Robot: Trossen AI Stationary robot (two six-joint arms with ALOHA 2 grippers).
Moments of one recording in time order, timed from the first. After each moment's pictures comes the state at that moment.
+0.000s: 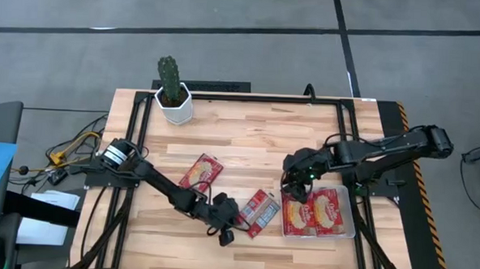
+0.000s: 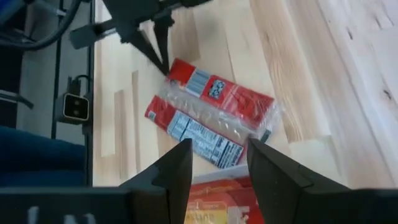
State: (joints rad) left arm -0.44 1.97 1.02 0.28 -0.24 -0.69; right arm 0.14 1.17 0.82 -0.45 -0.18 0.51
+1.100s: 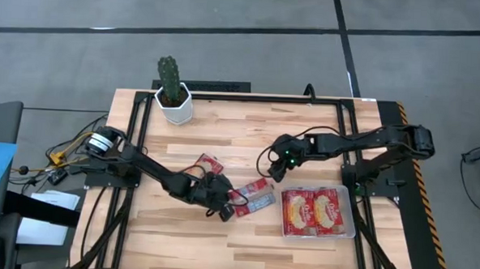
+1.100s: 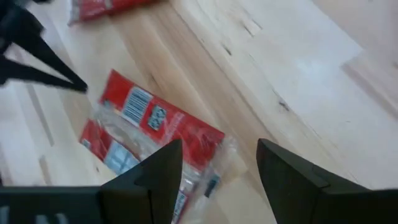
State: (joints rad) left arm -0.35 1.79 0.94 0.05 -0.44 -0.81; right arm -0.08 1.41 0.82 -0.34 -0.10 0.65
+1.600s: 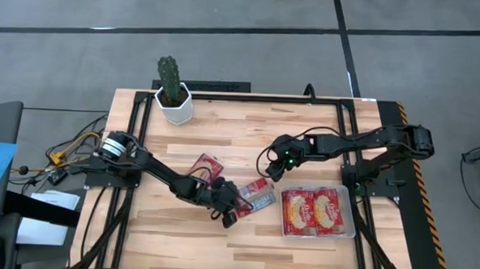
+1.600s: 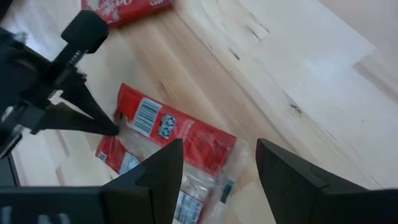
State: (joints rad) left arm -0.33 1.91 0.94 0.27 -0.30 -0.65; right arm -0.08 1.41 0.82 -0.30 -0.10 0.72
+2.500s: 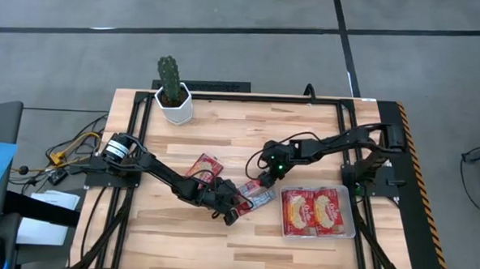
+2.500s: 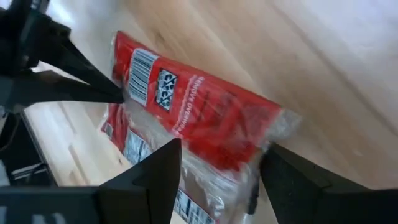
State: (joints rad) left arm -0.32 1.96 0.95 0.13 -0.34 -0.81; right arm -0.09 1.67 0.82 -0.13 -0.36 0.81
